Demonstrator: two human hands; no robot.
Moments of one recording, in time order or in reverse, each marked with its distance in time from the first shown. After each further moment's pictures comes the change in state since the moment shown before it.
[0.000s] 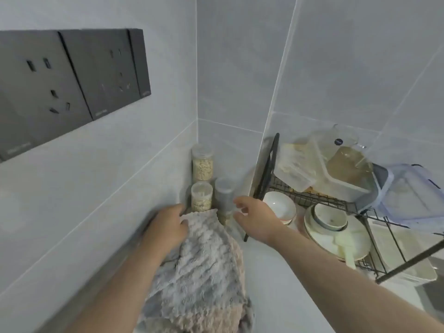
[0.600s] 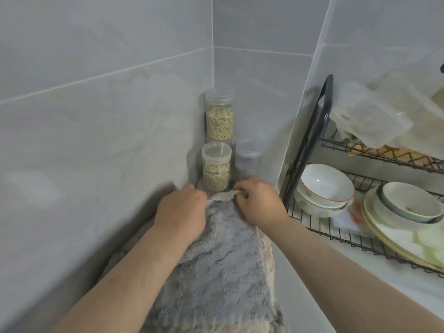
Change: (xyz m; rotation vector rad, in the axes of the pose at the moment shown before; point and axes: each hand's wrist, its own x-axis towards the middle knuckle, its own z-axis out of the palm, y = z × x) left_hand 0.020 -0.014 0.083 0.588 0.086 0.106; right_hand 0.089 0.078 0.118 -0.095 0.193 -0.299
